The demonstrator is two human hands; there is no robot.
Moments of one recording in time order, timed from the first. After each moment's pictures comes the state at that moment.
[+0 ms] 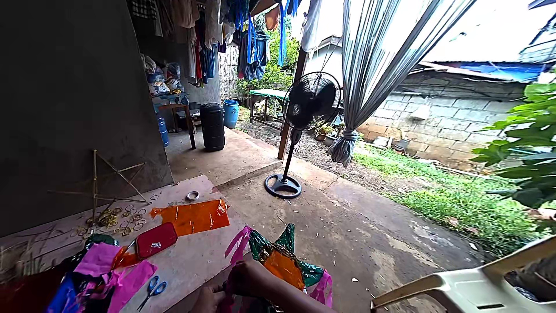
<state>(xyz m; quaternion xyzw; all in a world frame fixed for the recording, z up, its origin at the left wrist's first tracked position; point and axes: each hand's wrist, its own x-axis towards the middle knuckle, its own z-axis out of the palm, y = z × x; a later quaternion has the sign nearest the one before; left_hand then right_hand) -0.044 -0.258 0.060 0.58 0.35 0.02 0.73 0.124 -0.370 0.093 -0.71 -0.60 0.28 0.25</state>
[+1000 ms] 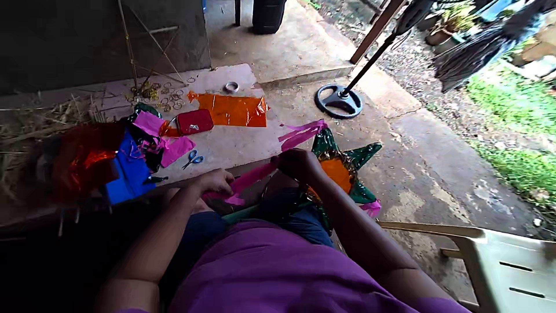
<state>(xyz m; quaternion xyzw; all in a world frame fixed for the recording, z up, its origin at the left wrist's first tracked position) -0.100 -0.200 0.091 0.80 0.25 -0.22 0.49 0.134 -0.385 0.103 -0.78 -0.51 0.20 0.30</state>
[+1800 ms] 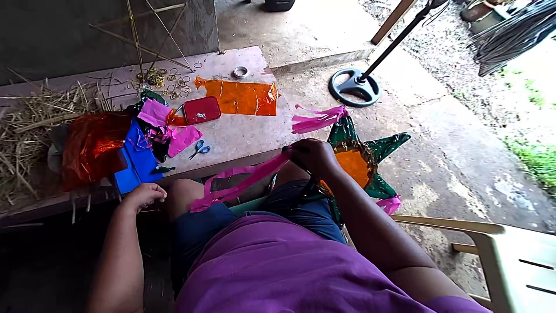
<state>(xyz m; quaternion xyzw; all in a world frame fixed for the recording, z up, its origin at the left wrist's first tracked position) -0.293 -0.137 0.069 0.66 0.61 -0.13 0.43 0.133 -0.383 0.098 -0.80 -0.50 0.15 0.31</state>
